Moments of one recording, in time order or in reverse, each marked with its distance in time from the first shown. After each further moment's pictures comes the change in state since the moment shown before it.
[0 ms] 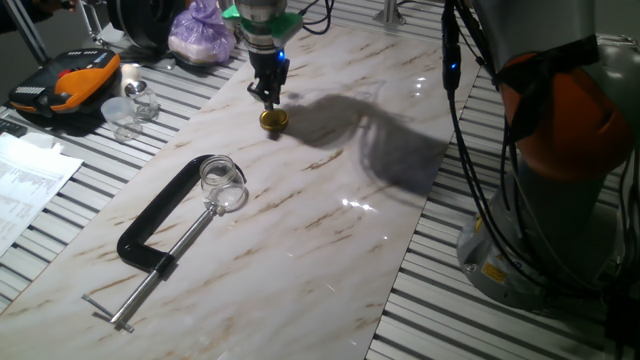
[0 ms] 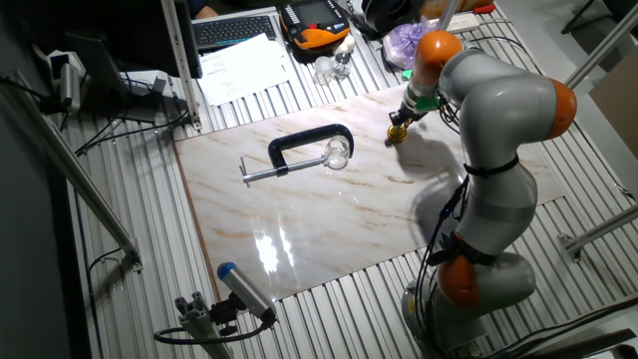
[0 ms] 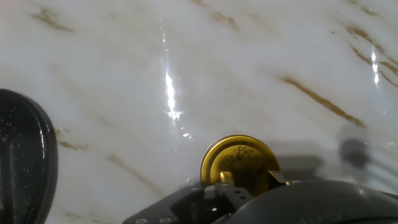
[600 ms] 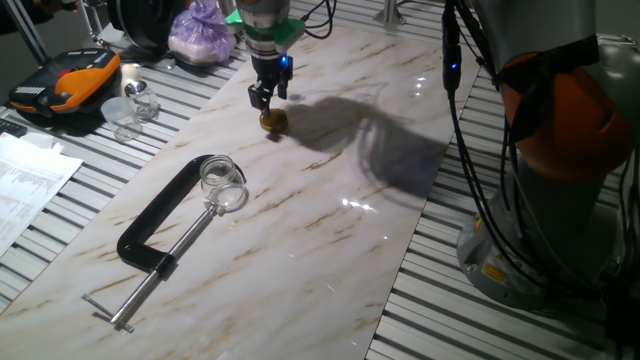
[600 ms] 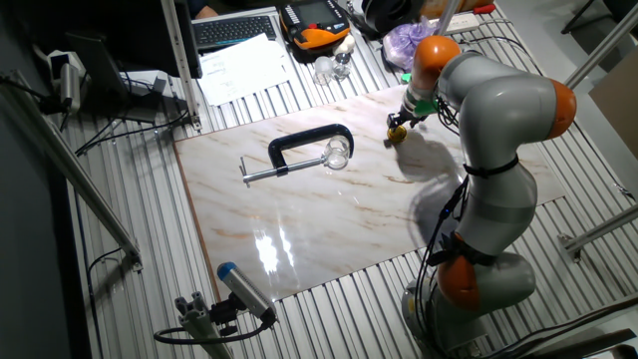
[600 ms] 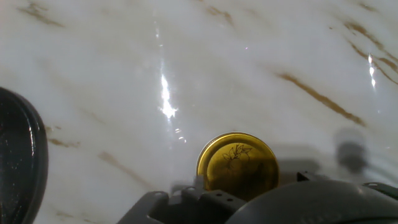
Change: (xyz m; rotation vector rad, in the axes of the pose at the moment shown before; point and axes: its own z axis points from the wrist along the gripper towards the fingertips) arm 0.003 -0.001 0.008 -0.016 -0.006 -0.043
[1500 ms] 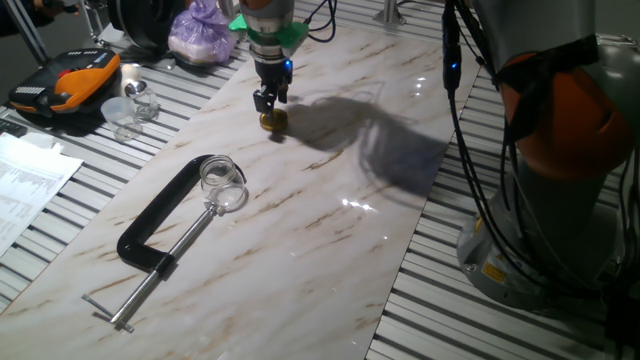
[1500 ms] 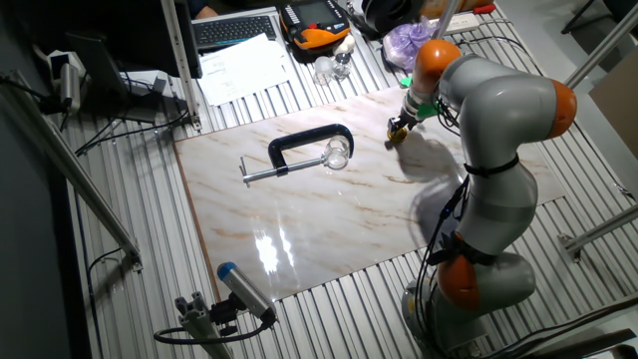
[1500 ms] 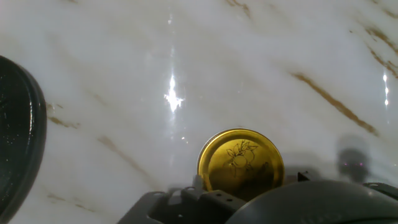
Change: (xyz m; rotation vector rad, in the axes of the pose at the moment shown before) arm 0.005 -0.001 0.011 0.008 -0.017 -0.070
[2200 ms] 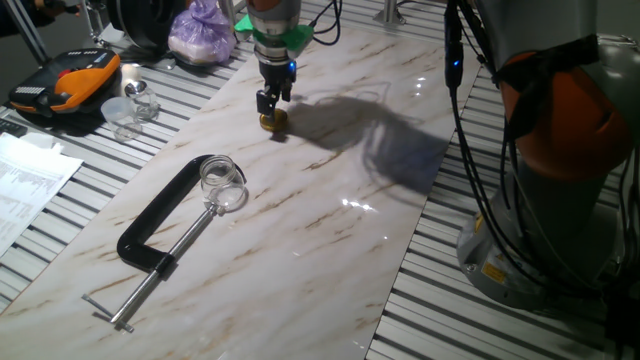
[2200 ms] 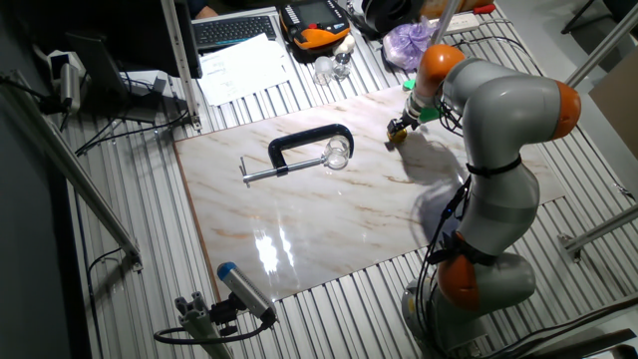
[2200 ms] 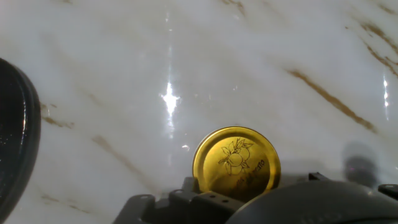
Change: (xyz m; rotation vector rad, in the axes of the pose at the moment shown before) arm 0.002 -0.003 0.003 -0.003 -0.020 0.015
